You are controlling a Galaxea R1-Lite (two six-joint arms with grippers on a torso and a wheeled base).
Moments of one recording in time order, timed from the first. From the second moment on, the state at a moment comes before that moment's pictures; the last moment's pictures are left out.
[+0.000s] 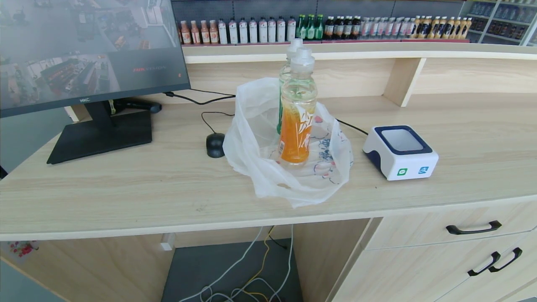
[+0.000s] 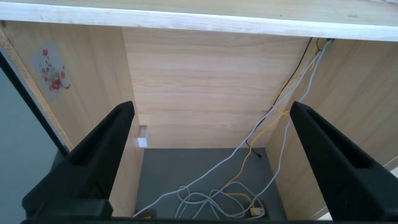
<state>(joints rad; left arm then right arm) 0.00 0.00 0.00 0.00 0.00 0.00 0.01 0.00 0.00 0.00 0.07 -0.09</state>
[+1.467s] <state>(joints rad) 0.00 0.00 0.00 0.00 0.00 0.00 0.01 0.00 0.00 0.00 0.06 -0.07</state>
